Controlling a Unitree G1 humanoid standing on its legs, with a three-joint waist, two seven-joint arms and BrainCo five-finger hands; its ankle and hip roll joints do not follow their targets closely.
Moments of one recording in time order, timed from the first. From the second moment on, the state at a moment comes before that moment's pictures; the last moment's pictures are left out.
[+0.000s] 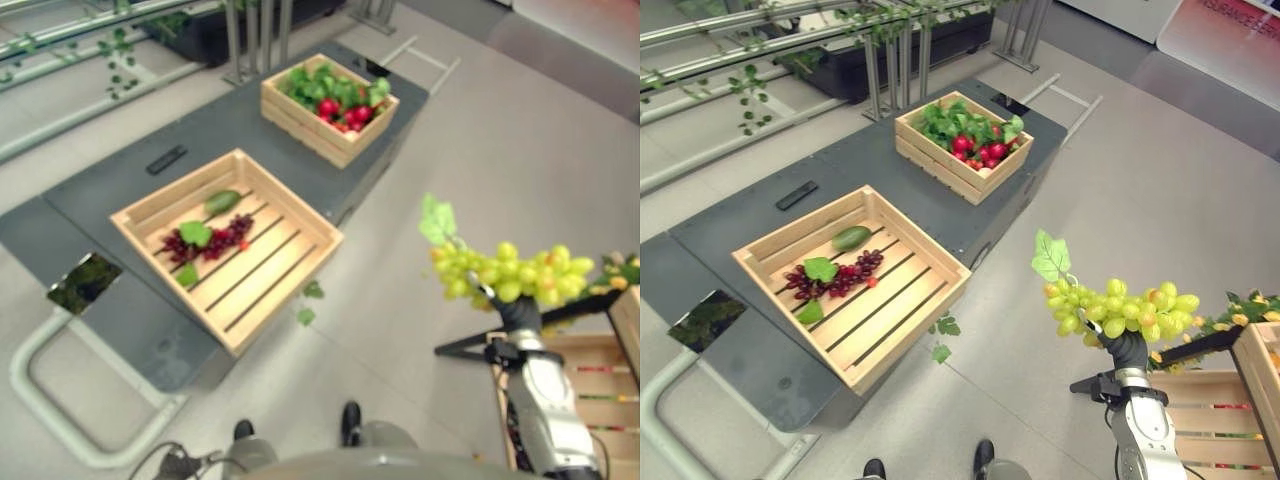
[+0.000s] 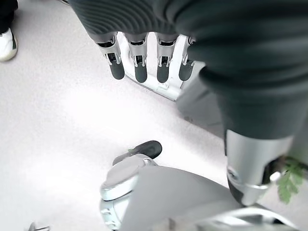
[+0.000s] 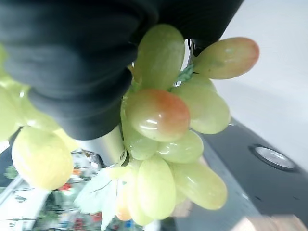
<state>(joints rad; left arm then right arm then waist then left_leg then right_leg) 0.08 0.31 0.01 1.30 0.04 -0.06 0.15 0.16 -0.32 -0.05 -0.03 0.42 -0.19 -0.05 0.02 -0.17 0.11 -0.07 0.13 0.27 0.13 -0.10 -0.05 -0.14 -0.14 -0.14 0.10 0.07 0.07</state>
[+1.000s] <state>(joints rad) 0.07 0.21 -0.21 0.88 -0.09 -0.14 0.11 0.08 -0.48 -0.06 -0.06 0.38 -0.18 -0.03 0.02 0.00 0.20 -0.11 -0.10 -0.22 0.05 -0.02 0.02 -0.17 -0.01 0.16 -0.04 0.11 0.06</state>
